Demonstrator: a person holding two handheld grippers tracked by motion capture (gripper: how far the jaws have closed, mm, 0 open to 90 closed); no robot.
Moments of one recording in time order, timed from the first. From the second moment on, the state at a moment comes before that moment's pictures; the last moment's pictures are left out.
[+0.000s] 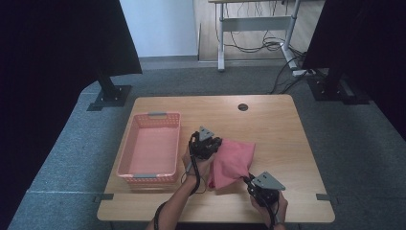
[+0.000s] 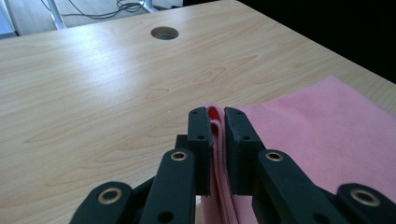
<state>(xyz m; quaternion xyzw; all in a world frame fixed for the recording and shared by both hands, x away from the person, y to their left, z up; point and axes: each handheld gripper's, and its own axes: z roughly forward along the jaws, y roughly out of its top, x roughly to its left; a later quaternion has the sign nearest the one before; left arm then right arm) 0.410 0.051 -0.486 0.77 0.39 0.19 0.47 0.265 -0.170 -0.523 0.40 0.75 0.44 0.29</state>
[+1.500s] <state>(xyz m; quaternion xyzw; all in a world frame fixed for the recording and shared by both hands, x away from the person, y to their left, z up) 0.406 0.062 -0.455 0.76 0.39 0.22 0.48 0.261 -0.160 -0.497 0.38 0.72 0.49 0.30</state>
